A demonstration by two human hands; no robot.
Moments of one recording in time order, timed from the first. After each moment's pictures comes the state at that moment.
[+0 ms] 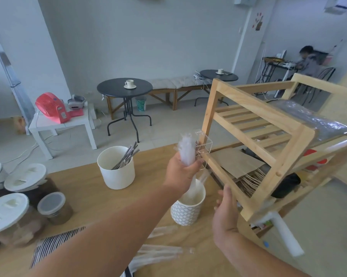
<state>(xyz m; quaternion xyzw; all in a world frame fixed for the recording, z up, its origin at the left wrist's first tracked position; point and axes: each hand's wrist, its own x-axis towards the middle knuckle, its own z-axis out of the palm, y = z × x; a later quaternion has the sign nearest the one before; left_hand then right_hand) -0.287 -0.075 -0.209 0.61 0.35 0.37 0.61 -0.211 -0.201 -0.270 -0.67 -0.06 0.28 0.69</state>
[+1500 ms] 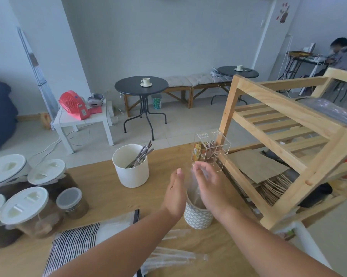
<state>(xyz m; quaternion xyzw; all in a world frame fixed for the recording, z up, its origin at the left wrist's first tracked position) -0.340 -0.085 -0.249 0.58 0.42 0.30 0.63 -0.220 -0.130 -0.237 -0.67 -0.41 0.31 0.54</state>
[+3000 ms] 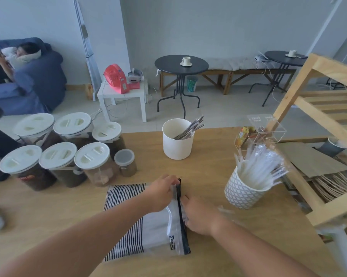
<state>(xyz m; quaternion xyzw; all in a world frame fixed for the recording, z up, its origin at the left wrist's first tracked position) -0.533 -0.046 -0.326 0.82 0.47 0.04 0.33 -0.359 -0.132 -0.338 -0.59 -0.79 0.15 -0.09</state>
